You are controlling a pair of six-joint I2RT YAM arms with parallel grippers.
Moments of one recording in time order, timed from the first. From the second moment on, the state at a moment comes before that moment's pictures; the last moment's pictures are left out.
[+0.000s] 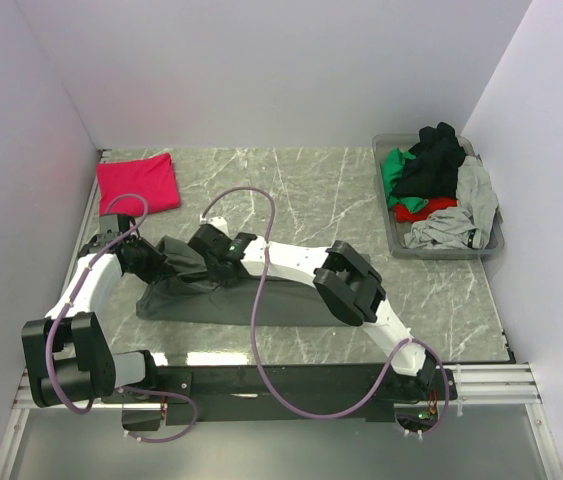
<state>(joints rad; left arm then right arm) 0.16 1.26 0.76 -0.62 0.35 -0.81 1.06 2.30 1.85 -0.56 0.23 0.63</state>
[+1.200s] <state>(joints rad) 0.16 1.13 0.66 -0.75 0.25 -0.84 1.03 2.14 1.75 -0.63 0.08 0.53</state>
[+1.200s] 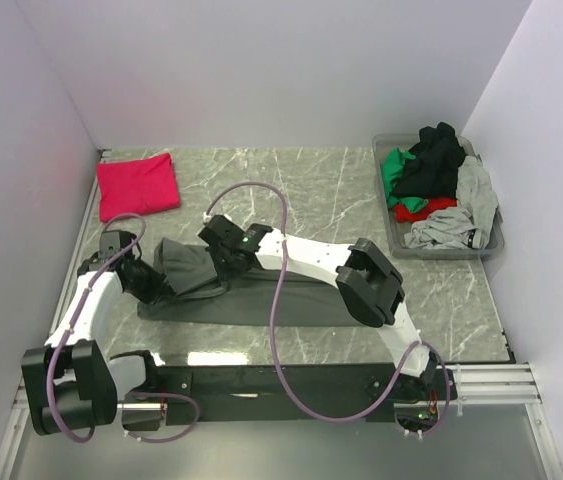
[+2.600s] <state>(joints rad) 0.16 1.36 0.96 -0.71 0.09 -0.80 0.91 1.84 1.59 -0.69 0.15 0.47</state>
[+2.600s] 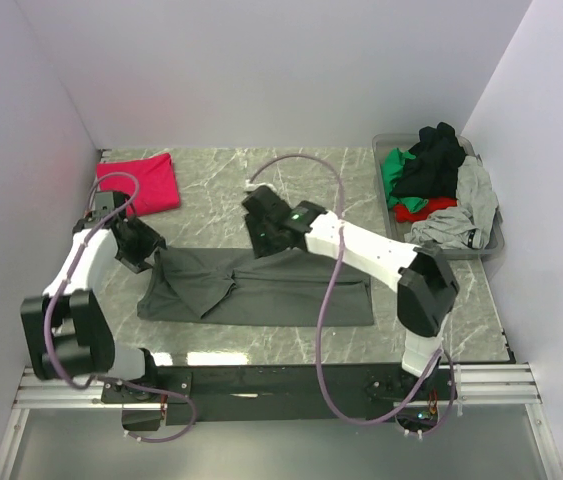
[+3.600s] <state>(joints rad) 0.18 1.78 1.11 -0.53 0.07 -0.71 0.60 1.87 1.28 -0.64 0.12 0.62</state>
